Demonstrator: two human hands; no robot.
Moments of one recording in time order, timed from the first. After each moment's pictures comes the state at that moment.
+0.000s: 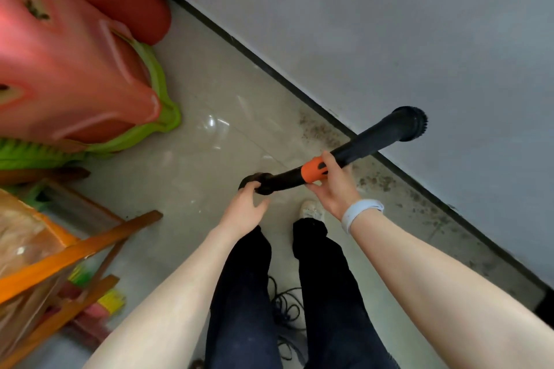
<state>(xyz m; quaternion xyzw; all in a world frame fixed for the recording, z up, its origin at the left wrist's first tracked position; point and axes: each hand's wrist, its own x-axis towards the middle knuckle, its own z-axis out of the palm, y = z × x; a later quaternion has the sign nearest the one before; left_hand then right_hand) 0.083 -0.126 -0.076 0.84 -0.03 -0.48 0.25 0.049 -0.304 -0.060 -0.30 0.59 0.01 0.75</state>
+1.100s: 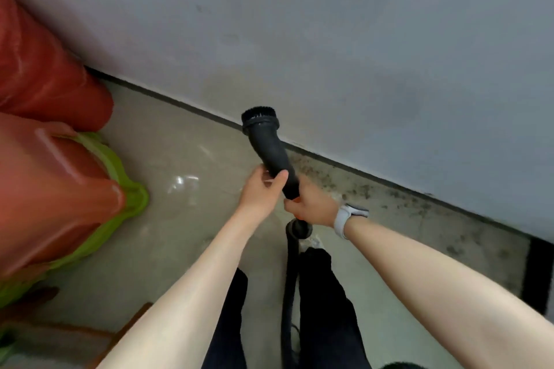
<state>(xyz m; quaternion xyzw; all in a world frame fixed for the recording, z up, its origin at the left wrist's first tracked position) 0.193 -0.242 -0.030 0.75 -0.02 -0.48 0.46 0.105 -0.335 -0.053 -0.77 0.34 0.27 0.48</state>
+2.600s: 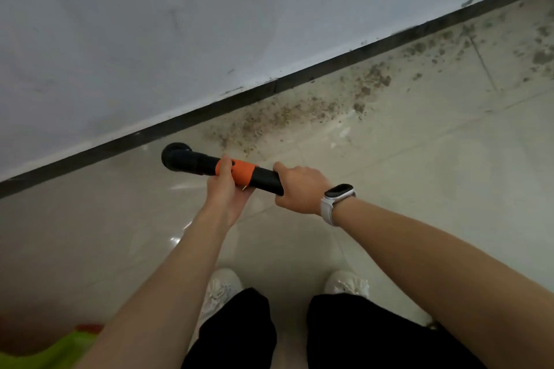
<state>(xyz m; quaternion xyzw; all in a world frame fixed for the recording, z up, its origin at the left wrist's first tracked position) 0.184 -0.309 -0.423 0.64 0.14 -0.60 0.45 0.049 -0.334 -0.423 -0.79 0.47 0.18 0.35</state>
